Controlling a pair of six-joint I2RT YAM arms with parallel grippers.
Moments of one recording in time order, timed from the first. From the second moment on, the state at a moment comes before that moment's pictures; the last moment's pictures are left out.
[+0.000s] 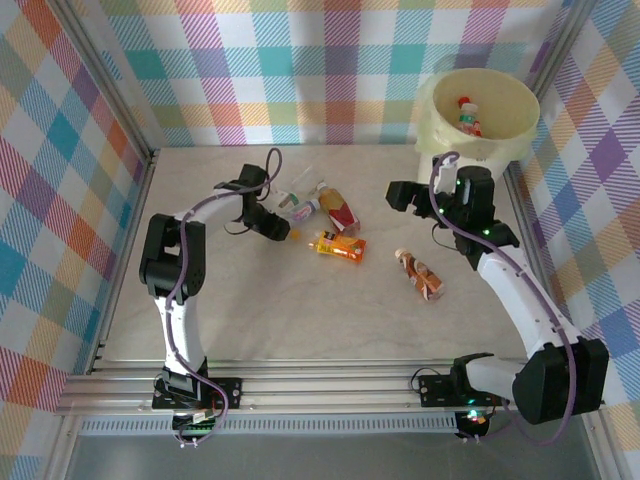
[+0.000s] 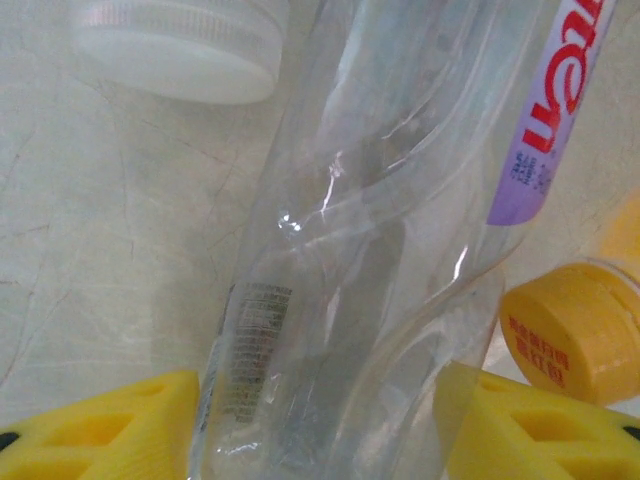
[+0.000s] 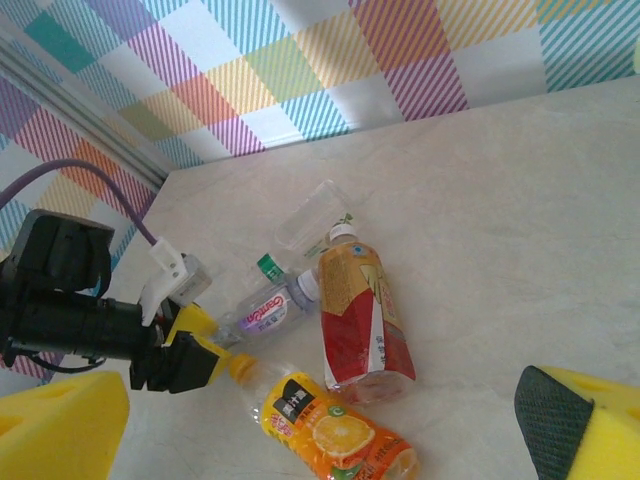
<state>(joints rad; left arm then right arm) -0.25 2.02 1.46 -0.65 0.22 0.26 0.20 1.19 1.01 -0.22 -0.37 0.39</state>
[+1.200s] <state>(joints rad) -0.72 1.41 1.02 -0.05 0.20 -0.34 0.36 1.34 0.98 0.10 -0.72 0.53</state>
